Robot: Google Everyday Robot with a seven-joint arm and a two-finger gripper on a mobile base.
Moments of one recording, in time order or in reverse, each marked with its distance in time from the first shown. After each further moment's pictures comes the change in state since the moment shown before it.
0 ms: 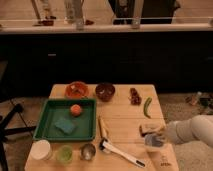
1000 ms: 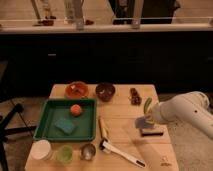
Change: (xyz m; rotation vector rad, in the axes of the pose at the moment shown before) arm -0.047 -0.065 0.003 0.027 0.061 -0.097
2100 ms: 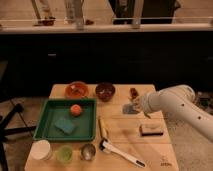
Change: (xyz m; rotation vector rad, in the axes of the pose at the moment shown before) arm -0.059 -0.076 0.013 0.188 -0.117 -0.058
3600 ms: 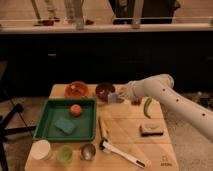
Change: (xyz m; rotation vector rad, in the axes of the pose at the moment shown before) arm -0.056 -0.056 0.056 0.006 -0.122 -0.002
